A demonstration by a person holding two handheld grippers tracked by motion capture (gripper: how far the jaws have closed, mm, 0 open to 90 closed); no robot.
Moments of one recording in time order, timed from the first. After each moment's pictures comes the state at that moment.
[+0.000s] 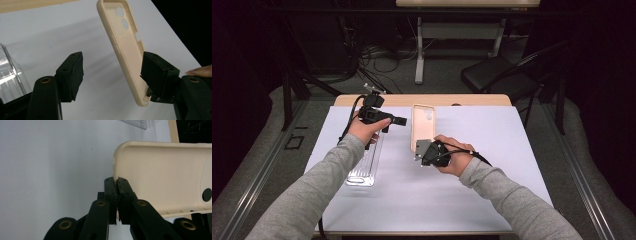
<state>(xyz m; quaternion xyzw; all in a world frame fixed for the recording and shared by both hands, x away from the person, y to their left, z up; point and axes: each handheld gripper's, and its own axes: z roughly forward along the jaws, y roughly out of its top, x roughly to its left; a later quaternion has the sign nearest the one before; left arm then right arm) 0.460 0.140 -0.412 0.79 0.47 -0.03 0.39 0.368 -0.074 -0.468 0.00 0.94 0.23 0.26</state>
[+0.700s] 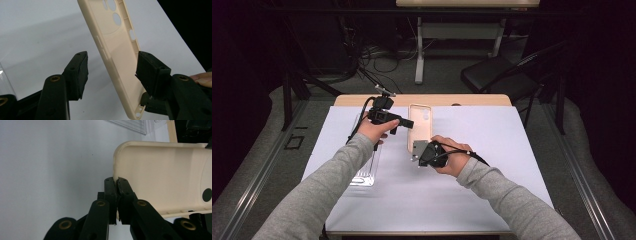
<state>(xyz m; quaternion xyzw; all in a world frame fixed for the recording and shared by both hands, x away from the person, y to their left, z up) 0.464 0.119 -0.420 0.79 0.48 -0.04 0.37 0.367 -0.067 -0.466 -0.01 0.94 0.23 0.26</state>
